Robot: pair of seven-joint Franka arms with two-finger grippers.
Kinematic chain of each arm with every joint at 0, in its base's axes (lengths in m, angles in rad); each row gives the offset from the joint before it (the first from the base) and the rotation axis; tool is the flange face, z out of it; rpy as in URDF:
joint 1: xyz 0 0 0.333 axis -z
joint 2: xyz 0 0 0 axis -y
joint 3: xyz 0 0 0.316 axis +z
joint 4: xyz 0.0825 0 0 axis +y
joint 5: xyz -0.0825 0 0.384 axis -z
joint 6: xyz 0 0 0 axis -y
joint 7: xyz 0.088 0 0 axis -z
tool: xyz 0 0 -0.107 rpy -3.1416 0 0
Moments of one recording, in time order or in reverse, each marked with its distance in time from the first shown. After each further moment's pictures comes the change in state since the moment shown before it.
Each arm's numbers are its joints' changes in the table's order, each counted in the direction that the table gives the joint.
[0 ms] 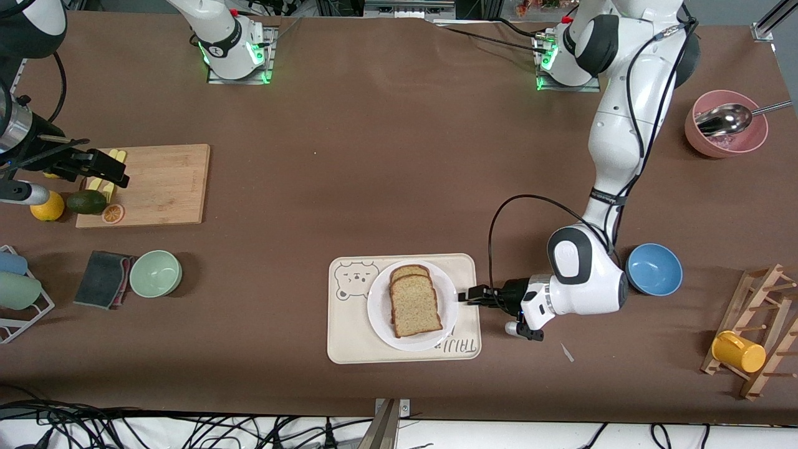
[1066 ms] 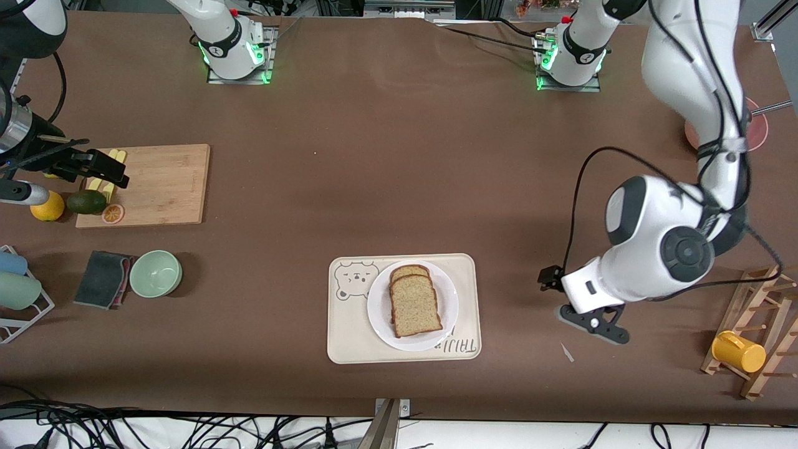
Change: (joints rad) left arm -0.024 0.351 0.034 0.014 -0.809 -0.286 -0.239; right arm 0.000 0.000 0.000 0.000 0.000 0.004 0.000
